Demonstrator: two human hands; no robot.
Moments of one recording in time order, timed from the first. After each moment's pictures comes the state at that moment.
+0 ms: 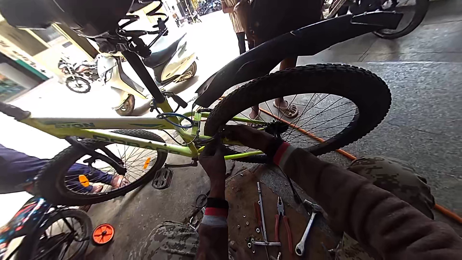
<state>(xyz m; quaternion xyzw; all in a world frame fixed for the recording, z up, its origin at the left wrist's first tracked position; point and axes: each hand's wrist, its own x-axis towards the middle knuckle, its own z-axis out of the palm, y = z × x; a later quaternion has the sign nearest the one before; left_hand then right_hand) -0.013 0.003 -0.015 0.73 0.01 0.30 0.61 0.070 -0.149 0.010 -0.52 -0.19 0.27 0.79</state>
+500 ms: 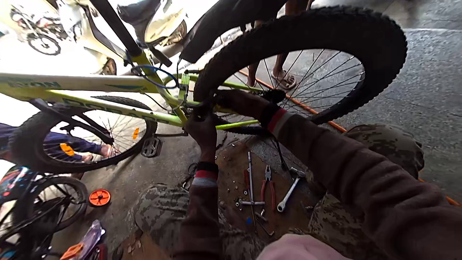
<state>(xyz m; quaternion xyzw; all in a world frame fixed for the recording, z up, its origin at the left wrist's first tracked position) -0.002 0.006 -0.017 0.79 0.02 0.40 0.47 0.067 -0.149 0.009 -0.47 -0.17 0.28 0.82</state>
